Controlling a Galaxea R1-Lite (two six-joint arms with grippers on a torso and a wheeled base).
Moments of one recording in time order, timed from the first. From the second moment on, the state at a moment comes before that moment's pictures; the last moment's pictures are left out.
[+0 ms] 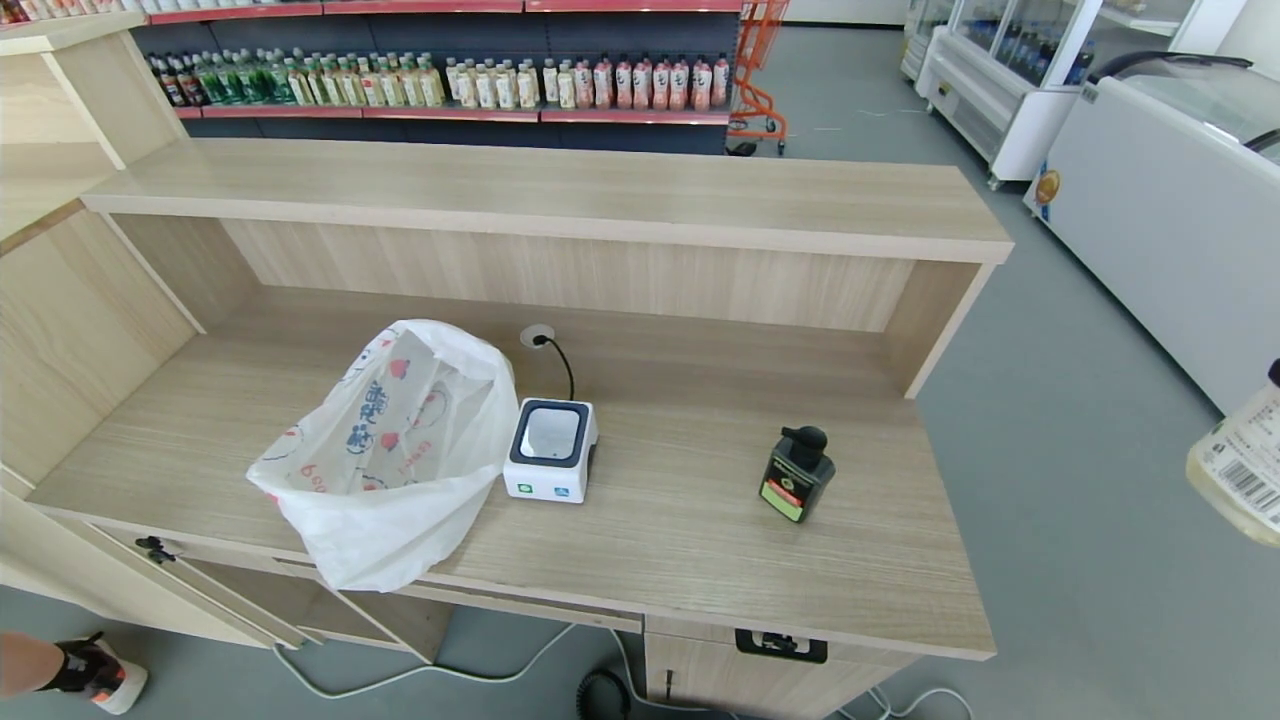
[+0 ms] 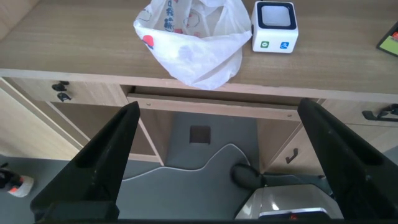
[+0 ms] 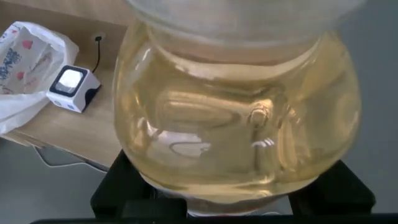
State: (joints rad) left arm -0.01 0.00 0.00 0.04 -0.05 0.03; right arm 0.08 0.82 -0.70 -0.12 0.13 -0.08
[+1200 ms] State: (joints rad) left arm -0.01 0.00 0.00 0.04 -0.05 0.03; right arm 0.09 0.72 -0.64 -0.08 0.14 -0.08
